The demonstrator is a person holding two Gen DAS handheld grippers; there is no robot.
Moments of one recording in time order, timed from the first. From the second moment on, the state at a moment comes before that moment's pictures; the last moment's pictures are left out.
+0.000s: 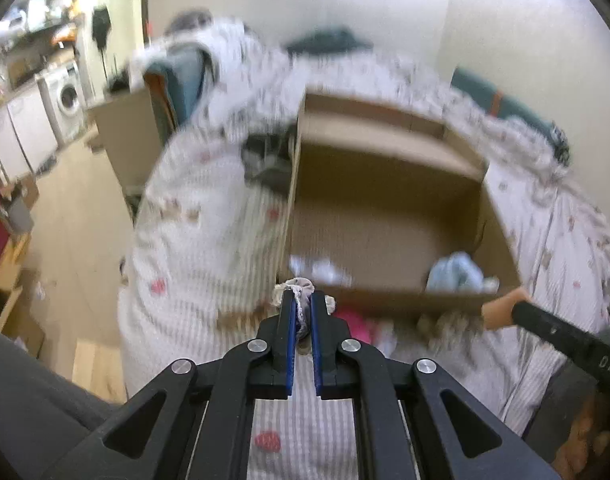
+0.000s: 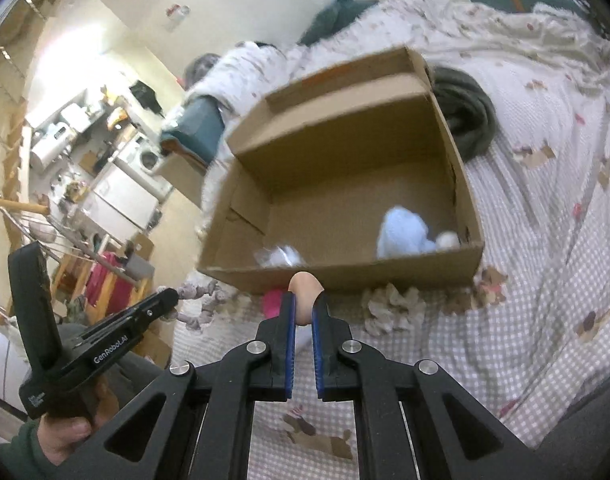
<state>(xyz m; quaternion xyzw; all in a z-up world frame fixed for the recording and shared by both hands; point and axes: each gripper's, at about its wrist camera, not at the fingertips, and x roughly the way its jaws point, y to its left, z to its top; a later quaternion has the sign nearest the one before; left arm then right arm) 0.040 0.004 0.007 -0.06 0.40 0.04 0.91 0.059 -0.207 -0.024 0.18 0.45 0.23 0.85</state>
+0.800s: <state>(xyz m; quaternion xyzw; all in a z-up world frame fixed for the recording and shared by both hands) 0.166 -0.004 0.025 -0.03 0.37 0.01 0.93 0.154 -0.222 -0.010 0.15 0.42 0.21 0.87</state>
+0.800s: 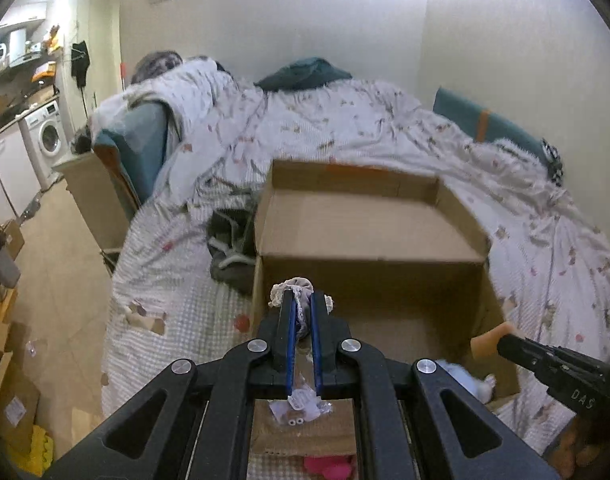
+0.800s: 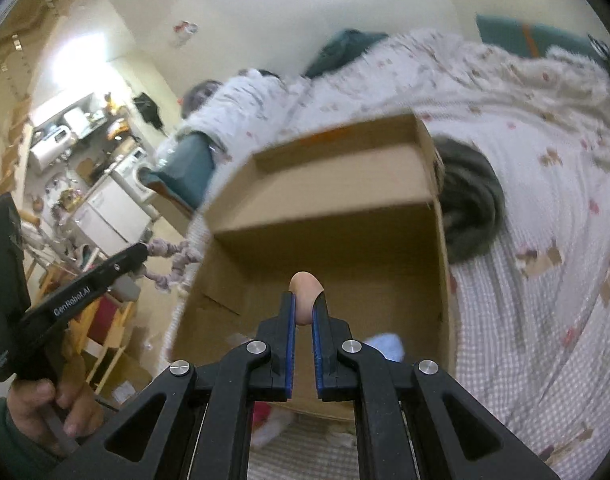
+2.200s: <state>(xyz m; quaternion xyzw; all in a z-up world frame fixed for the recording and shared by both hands) 0.177 -0.018 -0.041 -0.01 0.46 0.00 0.89 0.168 -0.203 -0.048 0.12 0.47 0.19 0.85</state>
